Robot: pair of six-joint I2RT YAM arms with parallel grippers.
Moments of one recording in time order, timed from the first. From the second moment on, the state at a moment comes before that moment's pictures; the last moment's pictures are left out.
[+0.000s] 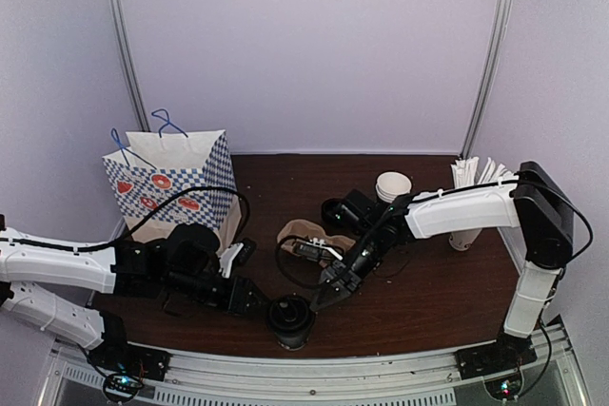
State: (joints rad) left arm -1.10 1.15 0.58 -0.16 0.23 -0.87; right arm 0.91 1.82 1.16 -0.49 -1.04 0.19
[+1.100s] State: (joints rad) left arm -1.10 1.14 0.51 -0.05 0.23 -0.89; right arm 0.91 1.94 1.19 -0.53 -1.17 0.31
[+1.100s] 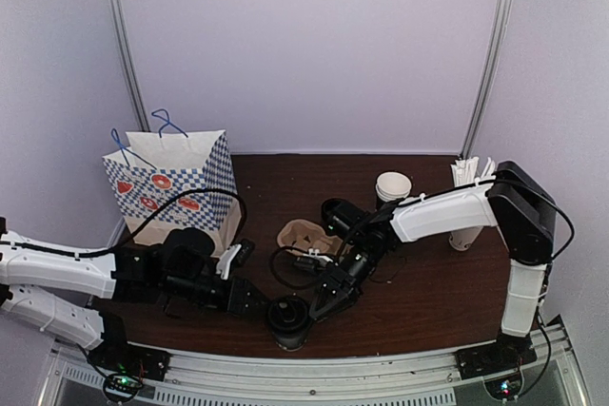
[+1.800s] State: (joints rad) left arm -1.08 1.21 0.51 0.08 0.20 -0.85; right arm 0.93 1.90 1.22 -0.57 -1.11 0.26
